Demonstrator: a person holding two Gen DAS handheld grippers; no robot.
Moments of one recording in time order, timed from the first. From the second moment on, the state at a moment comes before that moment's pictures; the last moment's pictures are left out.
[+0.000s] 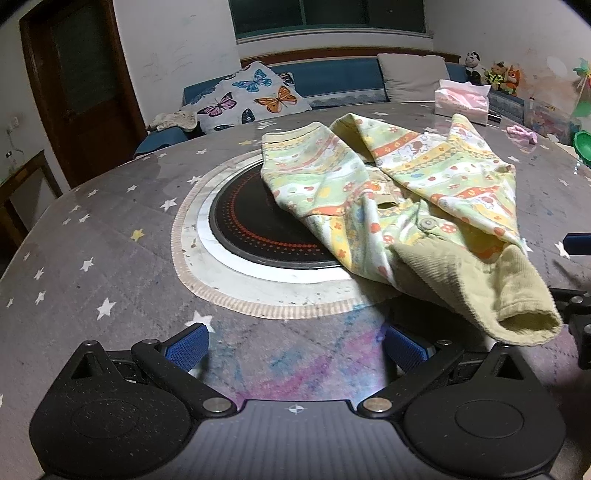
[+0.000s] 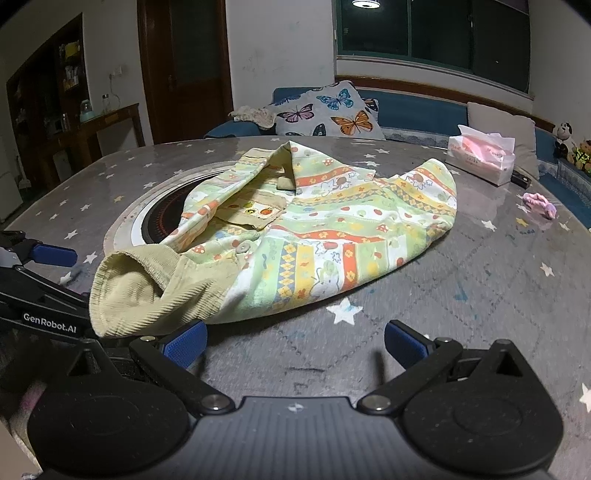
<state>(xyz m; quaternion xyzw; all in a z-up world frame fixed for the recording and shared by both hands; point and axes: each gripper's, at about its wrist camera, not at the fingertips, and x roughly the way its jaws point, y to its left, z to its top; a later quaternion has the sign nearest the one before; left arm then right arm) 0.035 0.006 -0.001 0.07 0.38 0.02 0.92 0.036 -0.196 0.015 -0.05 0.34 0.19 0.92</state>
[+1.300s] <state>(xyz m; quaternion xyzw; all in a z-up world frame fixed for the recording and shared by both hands) 0.213 0.002 0.046 0.07 0.34 -0.07 0.94 0.243 -0.185 0.047 -0.07 0.35 0.22 0.91</state>
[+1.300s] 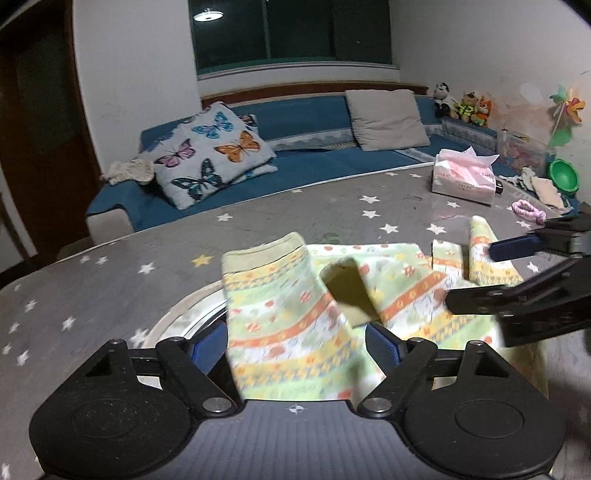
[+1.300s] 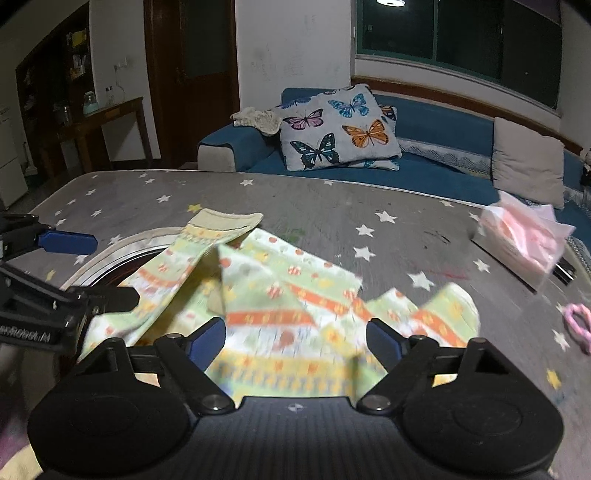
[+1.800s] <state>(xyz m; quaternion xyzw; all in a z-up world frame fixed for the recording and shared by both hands) 0.283 -0.004 0.008 0.05 0.40 -0.09 0.91 0.294 -0.172 0.018 -0.03 0.39 0.24 0.89</state>
